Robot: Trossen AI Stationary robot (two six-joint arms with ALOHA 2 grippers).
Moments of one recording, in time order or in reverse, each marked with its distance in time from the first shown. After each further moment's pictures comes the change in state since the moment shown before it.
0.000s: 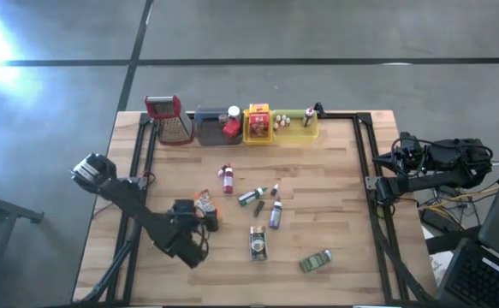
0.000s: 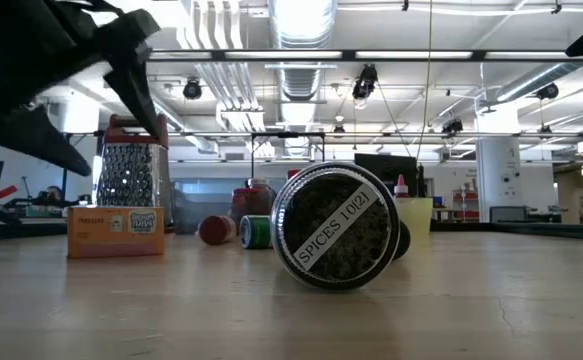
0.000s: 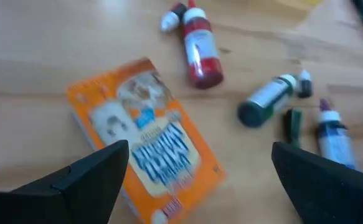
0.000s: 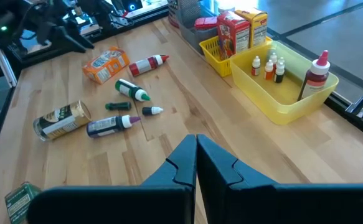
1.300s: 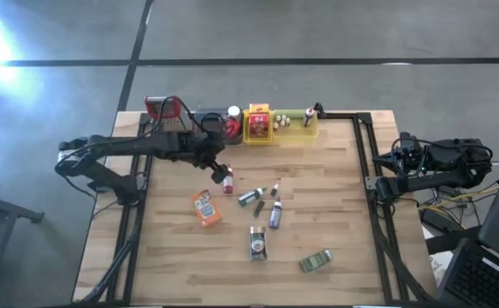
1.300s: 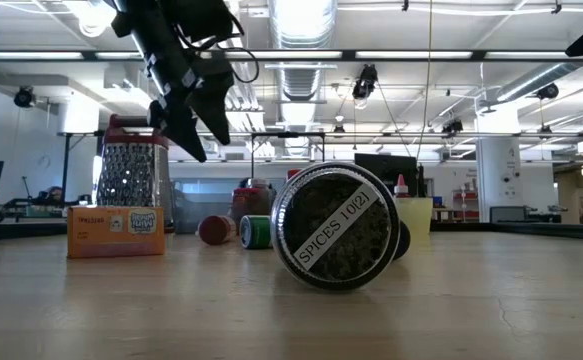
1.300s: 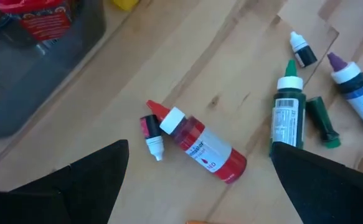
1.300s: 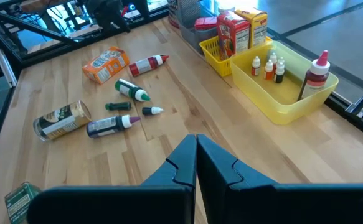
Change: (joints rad) left arm 0.899 -0.257 -0.010 0.341 0.739 1.818; right arm 0.000 0.000 0.000 0.000 0.000 0.000
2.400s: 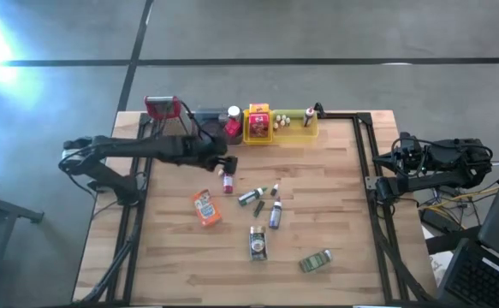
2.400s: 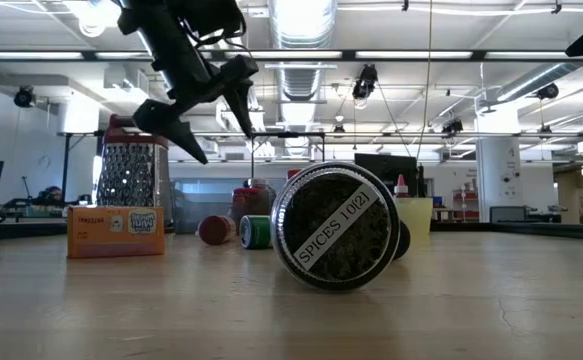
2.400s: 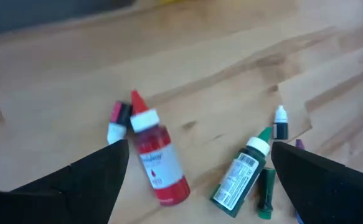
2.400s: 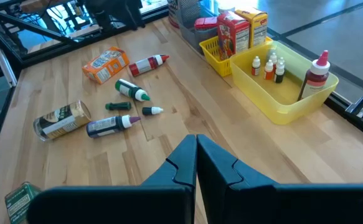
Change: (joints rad) left arm -0.057 0.039 0.019 0.060 -0.089 -0.610; right arm 0.000 0.000 0.000 0.000 0.000 0.000
